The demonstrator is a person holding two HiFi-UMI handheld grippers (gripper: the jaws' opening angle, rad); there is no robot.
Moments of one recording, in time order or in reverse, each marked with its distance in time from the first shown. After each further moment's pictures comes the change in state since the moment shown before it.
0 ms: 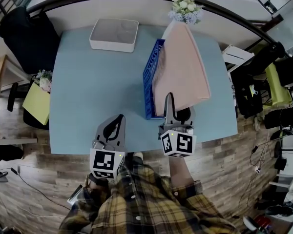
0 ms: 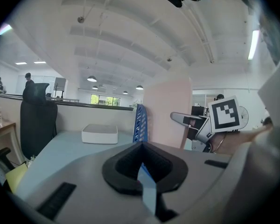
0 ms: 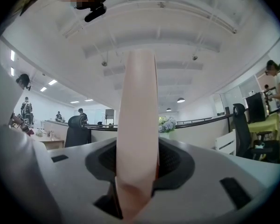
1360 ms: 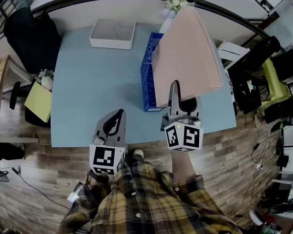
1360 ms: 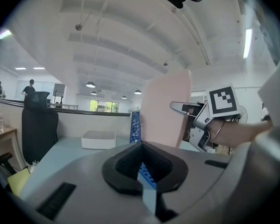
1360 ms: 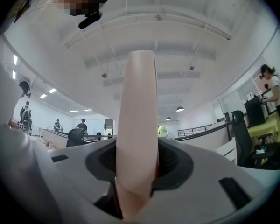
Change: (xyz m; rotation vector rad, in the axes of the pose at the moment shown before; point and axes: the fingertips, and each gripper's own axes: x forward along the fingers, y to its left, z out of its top) left arm -0.031 -0.026 0.015 0.037 -0.061 -0.002; right arm -0.030 -0.006 0.067 0.023 -0.132 -0.011
